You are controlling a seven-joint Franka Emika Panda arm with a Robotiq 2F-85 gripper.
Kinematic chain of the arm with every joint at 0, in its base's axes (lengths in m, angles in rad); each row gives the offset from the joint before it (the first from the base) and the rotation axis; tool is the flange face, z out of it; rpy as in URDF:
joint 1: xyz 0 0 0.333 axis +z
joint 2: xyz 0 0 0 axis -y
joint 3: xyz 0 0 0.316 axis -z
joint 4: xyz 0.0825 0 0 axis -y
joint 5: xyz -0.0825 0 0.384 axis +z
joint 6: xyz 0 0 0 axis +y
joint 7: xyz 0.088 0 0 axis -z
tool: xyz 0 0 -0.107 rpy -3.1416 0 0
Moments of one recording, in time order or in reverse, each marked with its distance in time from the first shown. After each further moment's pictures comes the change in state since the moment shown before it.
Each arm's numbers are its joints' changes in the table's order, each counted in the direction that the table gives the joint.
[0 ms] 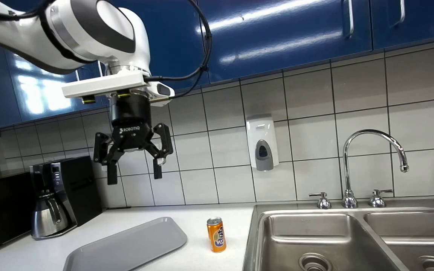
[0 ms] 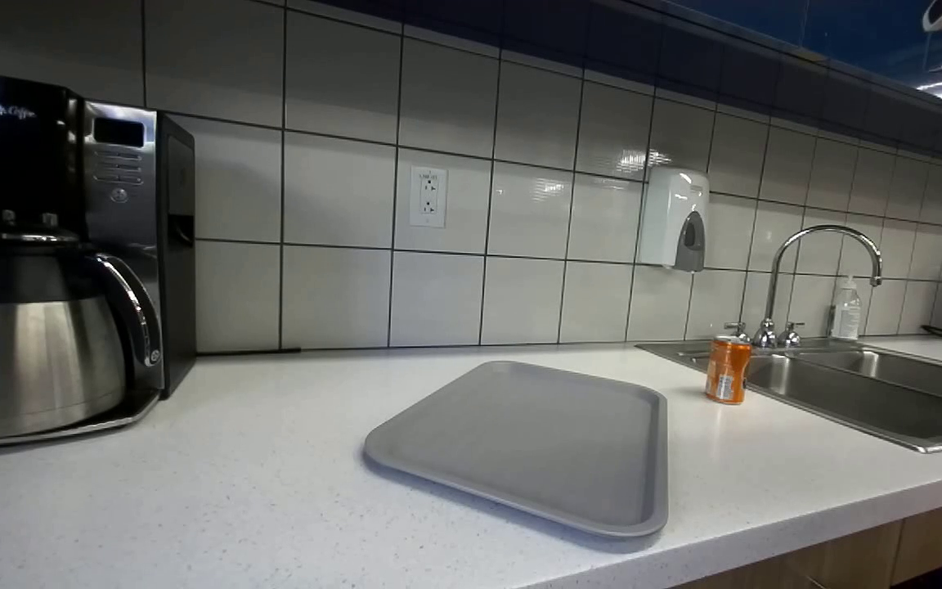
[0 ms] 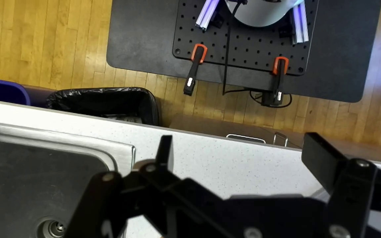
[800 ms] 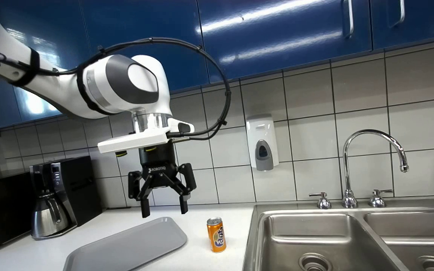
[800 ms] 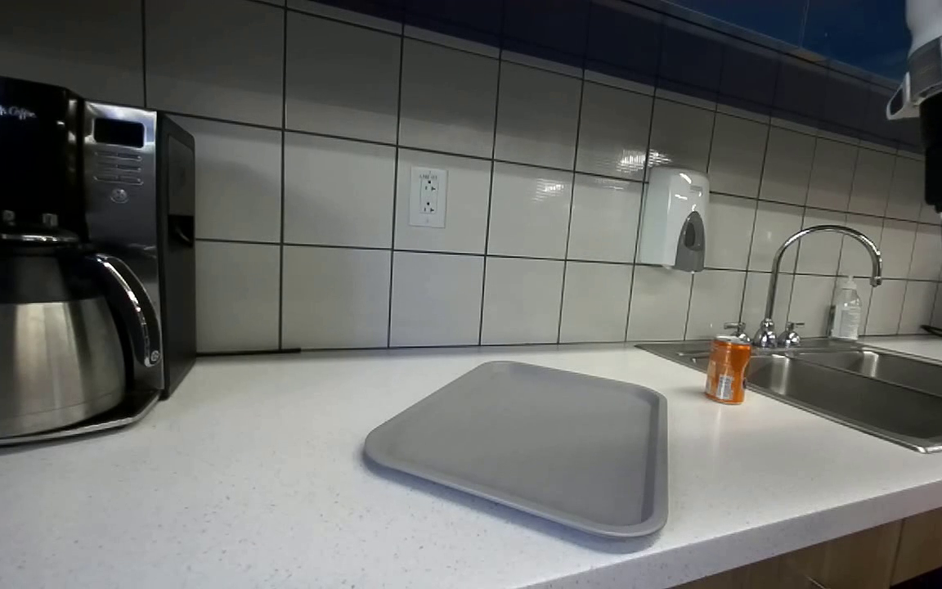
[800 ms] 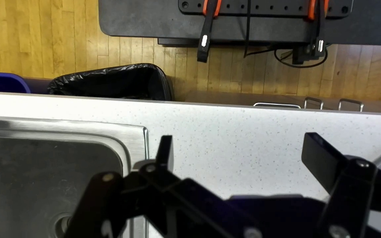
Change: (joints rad) arm -0.038 -0.131 0.029 -0.154 -0.023 -0.370 0.097
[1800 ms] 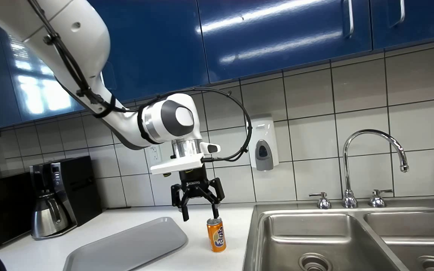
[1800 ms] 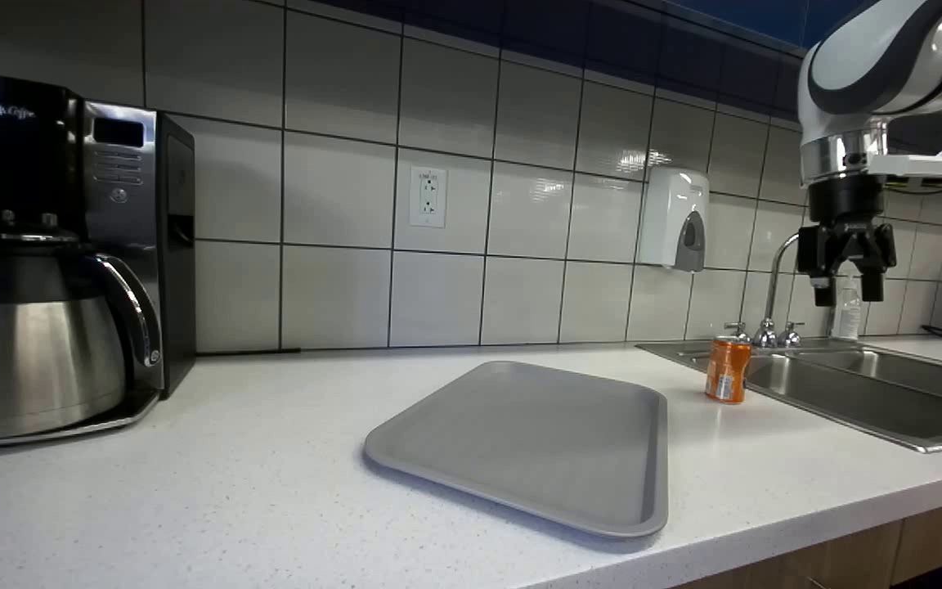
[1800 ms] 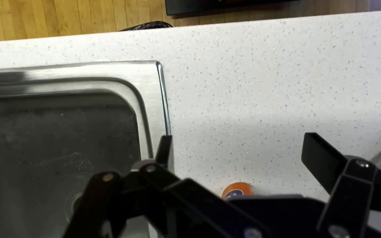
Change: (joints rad) arm -0.015 -0.477 0.000 0.218 0.023 -0.279 0.096
